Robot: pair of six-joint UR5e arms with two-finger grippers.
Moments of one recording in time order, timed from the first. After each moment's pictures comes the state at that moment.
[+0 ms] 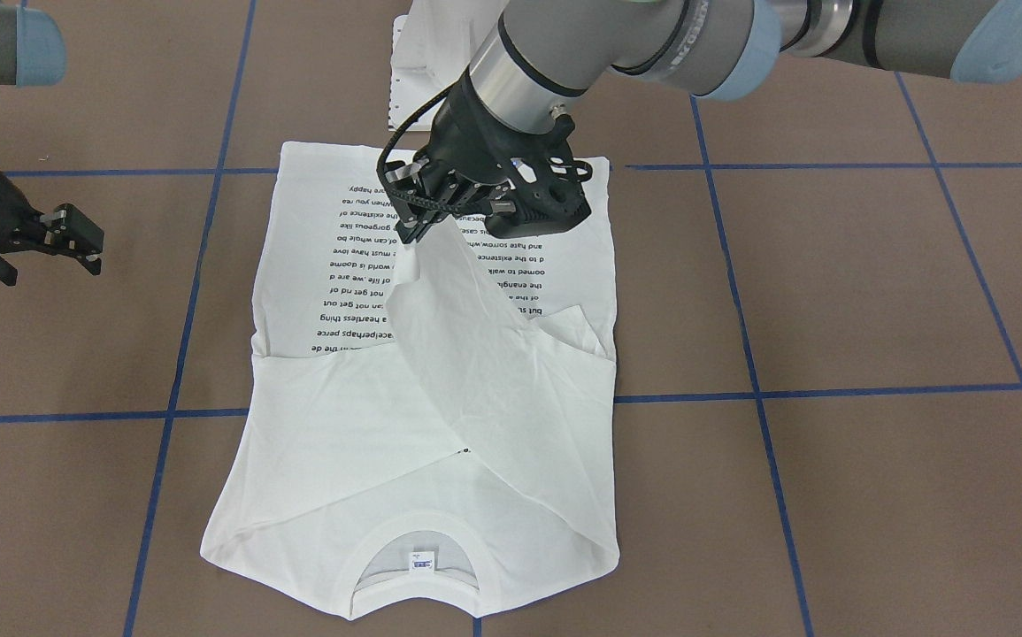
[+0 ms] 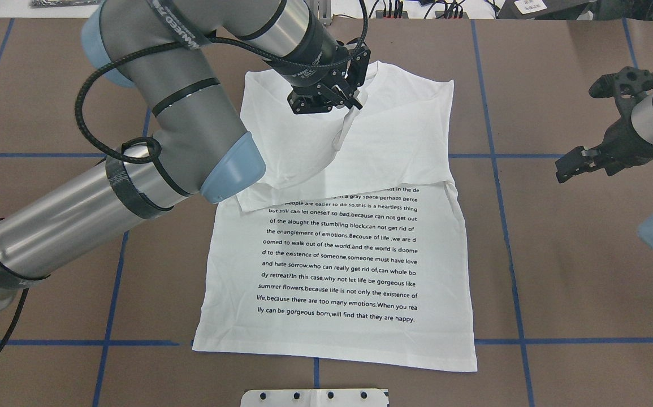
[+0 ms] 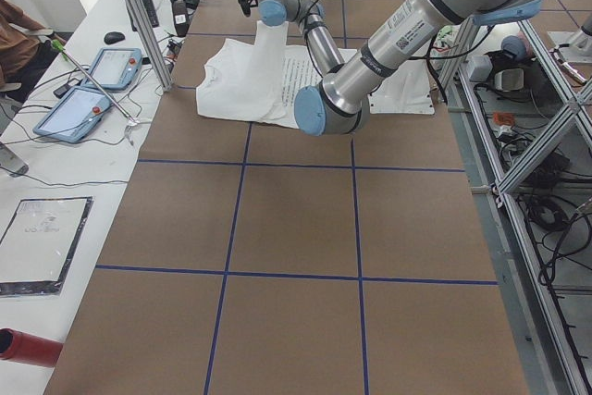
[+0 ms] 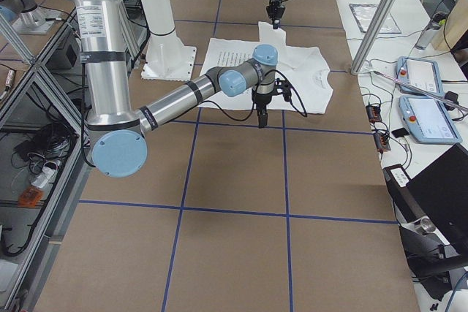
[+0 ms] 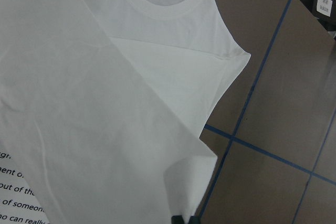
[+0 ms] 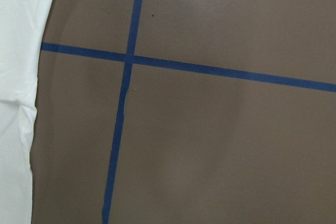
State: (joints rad) left arm -0.74 -2.54 -1.48 -1.99 -2.19 -1.80; right arm 1.00 -1.48 1.96 -1.56 2.17 0.60
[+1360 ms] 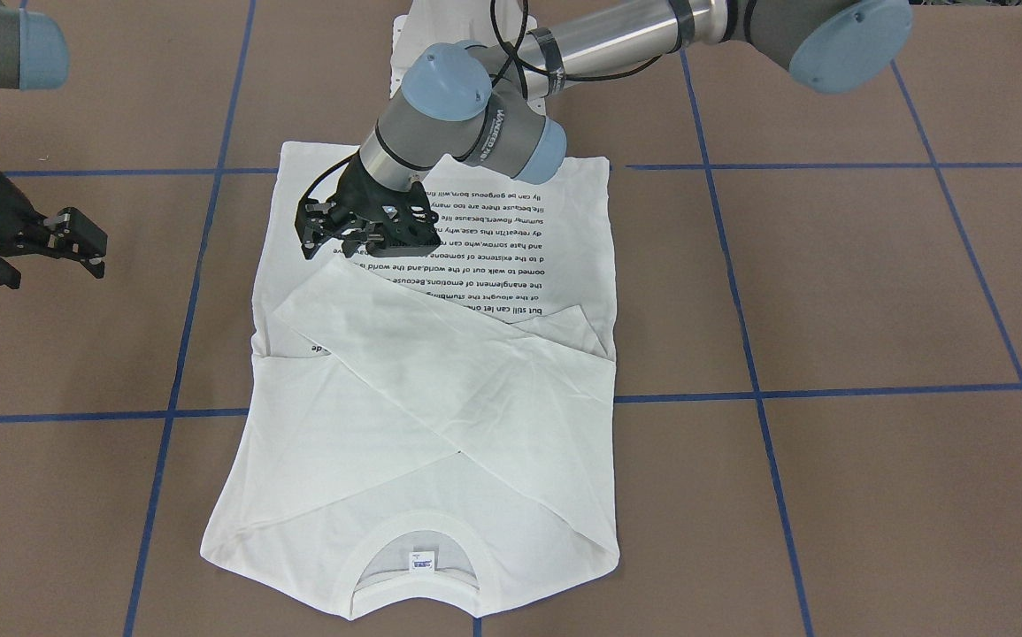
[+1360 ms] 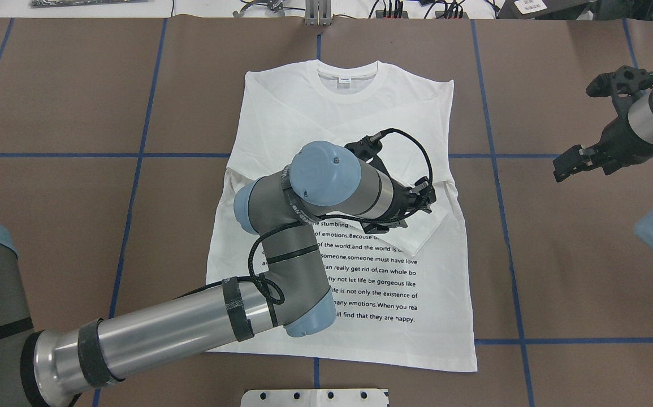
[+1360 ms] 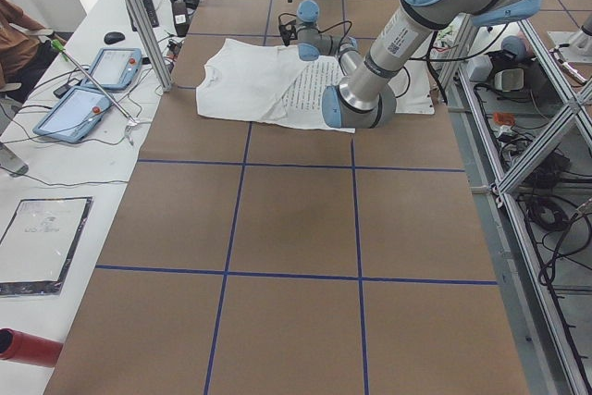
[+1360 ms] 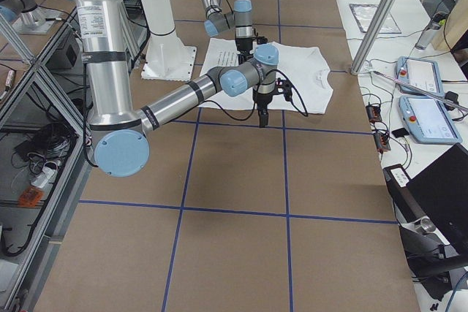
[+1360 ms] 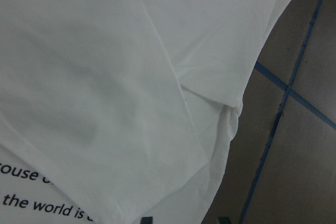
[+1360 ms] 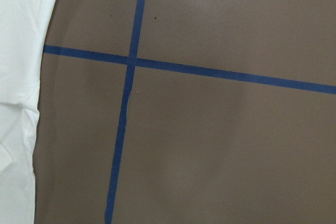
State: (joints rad) left arm -0.41 -2.57 -1.21 -2.36 -1.85 -1.85; right arm 1.00 -1.47 1.95 -1.56 2.17 0.60
